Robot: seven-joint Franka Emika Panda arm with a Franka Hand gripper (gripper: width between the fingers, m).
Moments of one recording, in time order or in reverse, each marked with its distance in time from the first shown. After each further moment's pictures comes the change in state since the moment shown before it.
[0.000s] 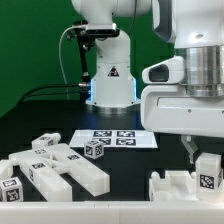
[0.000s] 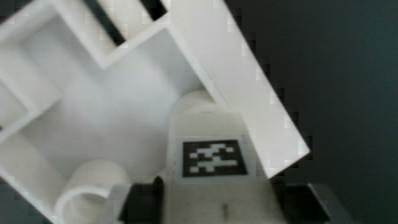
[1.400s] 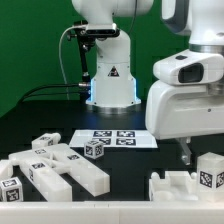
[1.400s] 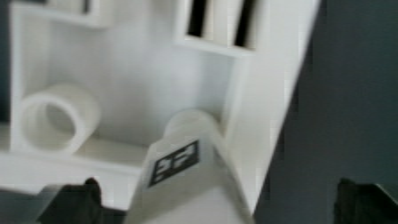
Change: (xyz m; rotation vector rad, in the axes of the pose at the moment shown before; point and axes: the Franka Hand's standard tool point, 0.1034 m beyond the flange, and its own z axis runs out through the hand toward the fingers) arm -0.005 0.003 -0.004 -0.075 -0.075 -0.933
